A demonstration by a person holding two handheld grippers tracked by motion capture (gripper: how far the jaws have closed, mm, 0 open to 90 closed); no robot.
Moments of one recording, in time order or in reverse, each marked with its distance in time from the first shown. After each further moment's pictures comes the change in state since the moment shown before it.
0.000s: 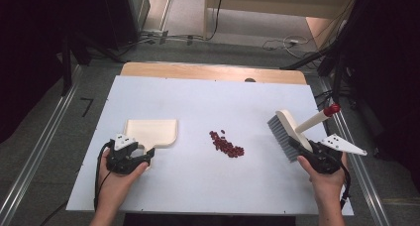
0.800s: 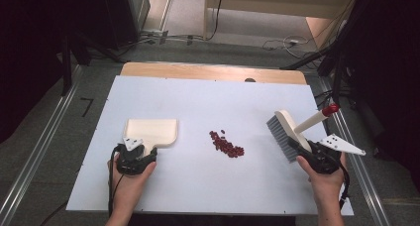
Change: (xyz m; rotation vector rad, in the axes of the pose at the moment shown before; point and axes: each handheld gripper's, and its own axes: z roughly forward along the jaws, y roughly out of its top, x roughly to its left) left arm -0.023 -0.012 0.025 0.007 0.162 -0.080; right arm 0.001 0.000 0.001 0.002 0.004 -0.006
